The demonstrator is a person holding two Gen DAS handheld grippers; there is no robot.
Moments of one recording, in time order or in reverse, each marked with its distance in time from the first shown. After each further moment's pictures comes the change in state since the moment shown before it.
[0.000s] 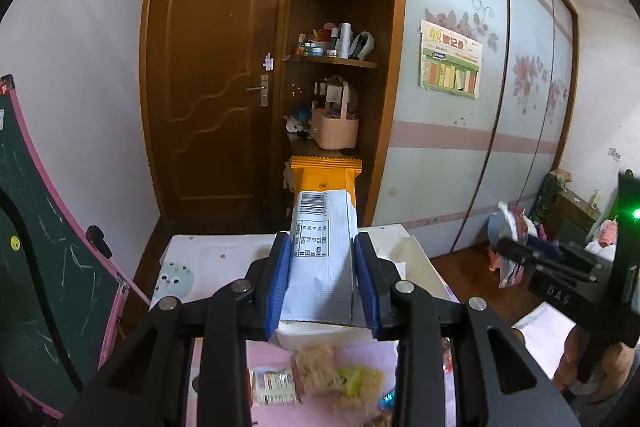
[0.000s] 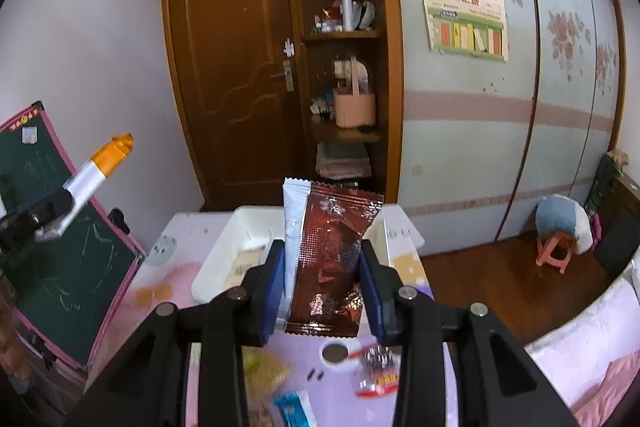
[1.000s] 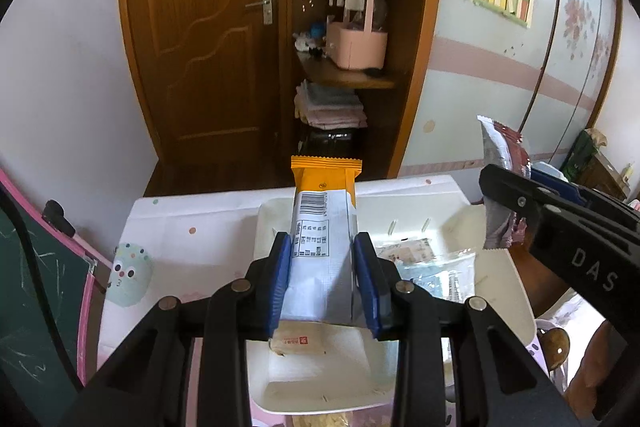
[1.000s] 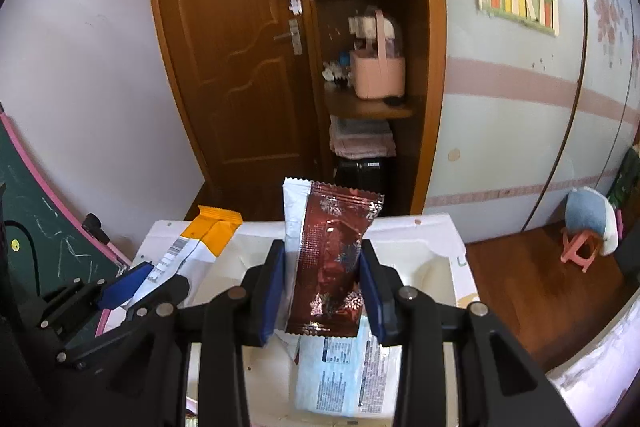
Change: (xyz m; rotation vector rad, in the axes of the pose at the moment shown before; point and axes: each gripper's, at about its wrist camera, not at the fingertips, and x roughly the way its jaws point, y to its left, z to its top) left arm 0.270 -0.002 -0.010 -0.010 0.292 0.068; right arm 0.195 0.030 0.046 0.009 0.161 0.034
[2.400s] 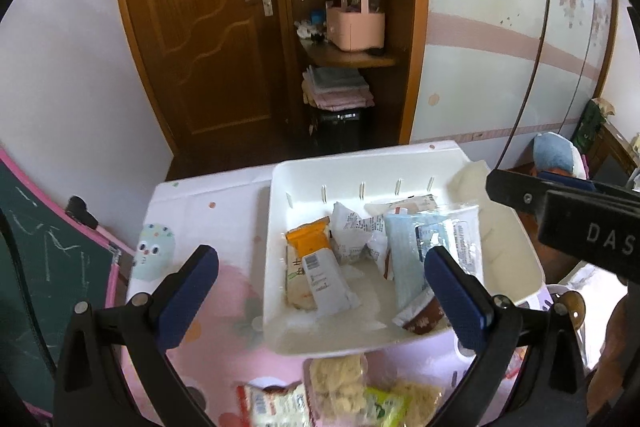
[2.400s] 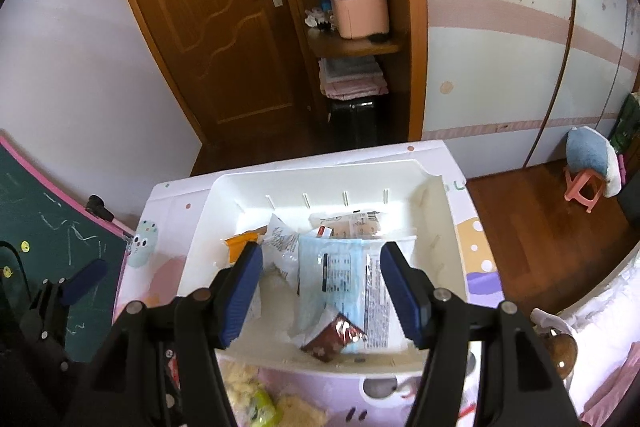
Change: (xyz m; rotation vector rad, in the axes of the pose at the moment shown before) left arm -0.051 -0.005 -0.045 0.075 0.018 0.063; right arm -0.013 -0.019 -0.023 0.102 0.189 0.012
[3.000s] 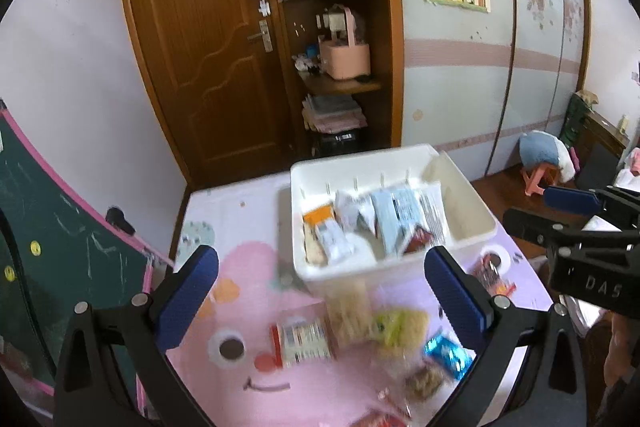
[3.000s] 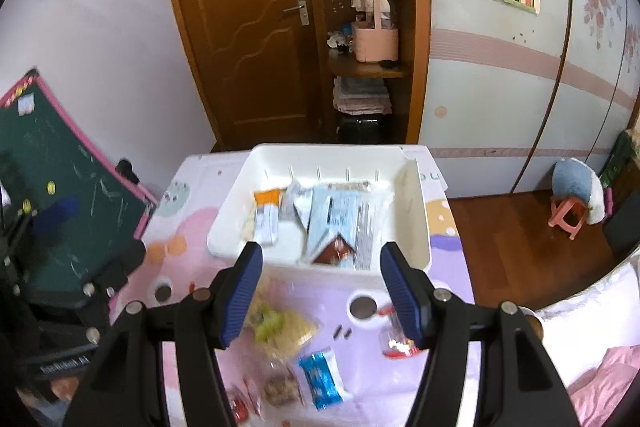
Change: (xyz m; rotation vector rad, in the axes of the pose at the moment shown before) left arm -0.139 0.005 -0.070 0.064 -0.103 0.002; right arm -0.120 0.017 -0.088 -0.131 -0.070 -0.012
